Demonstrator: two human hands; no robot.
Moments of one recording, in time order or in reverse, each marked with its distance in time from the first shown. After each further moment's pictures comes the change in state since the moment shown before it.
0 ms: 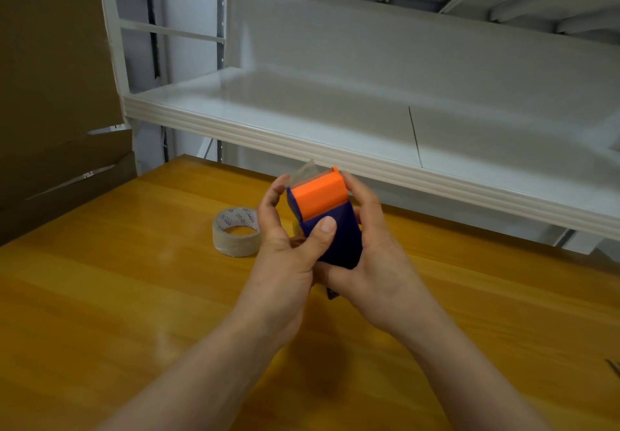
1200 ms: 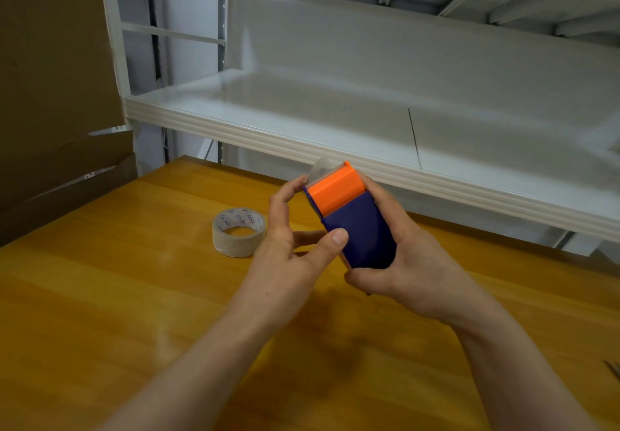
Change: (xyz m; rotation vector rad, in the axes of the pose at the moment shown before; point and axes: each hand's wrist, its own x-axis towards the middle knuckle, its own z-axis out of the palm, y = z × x) left_hand 0.001 0.005 -0.010 0.574 -0.072 0.119; right_hand -0.001 -0.001 -0.048 -0.022 -0.170 0.009
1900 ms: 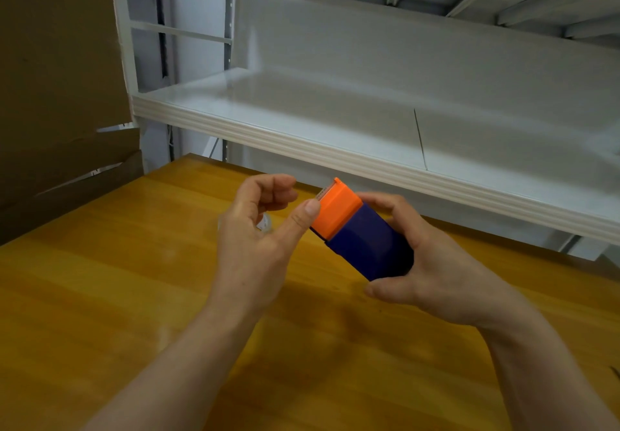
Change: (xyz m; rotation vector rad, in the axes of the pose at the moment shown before) left_hand 0.003 0.009 -0.021 0.032 0.326 0.135; right_hand -0.006 -0.003 -0.016 -0.096 -0.137 0.058
